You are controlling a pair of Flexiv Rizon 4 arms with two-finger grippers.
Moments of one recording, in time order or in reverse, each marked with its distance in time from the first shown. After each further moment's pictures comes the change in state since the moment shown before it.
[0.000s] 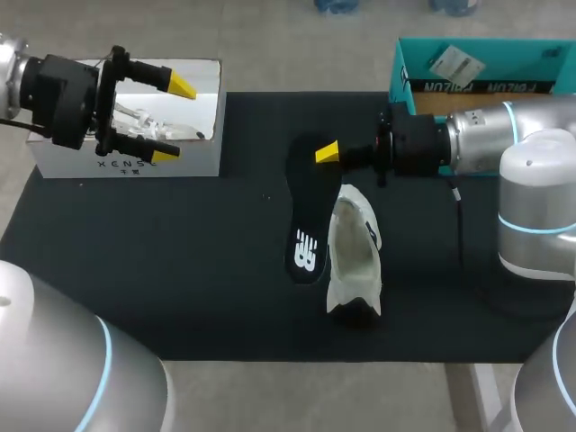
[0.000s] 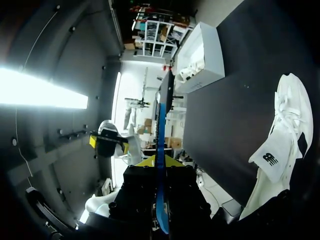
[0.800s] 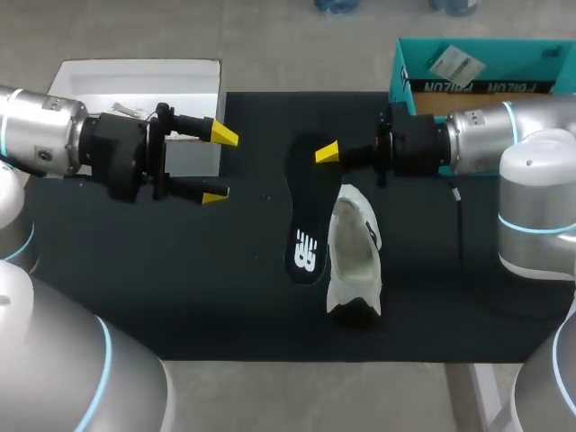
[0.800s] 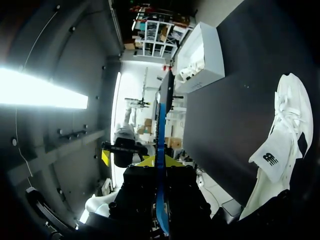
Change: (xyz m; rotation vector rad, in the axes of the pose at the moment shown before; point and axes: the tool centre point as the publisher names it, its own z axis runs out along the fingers) left arm 0.039 -0.012 0.073 0.078 -0.125 0.066; right arm 0.000 0.000 0.000 0.000 0.000 0.000
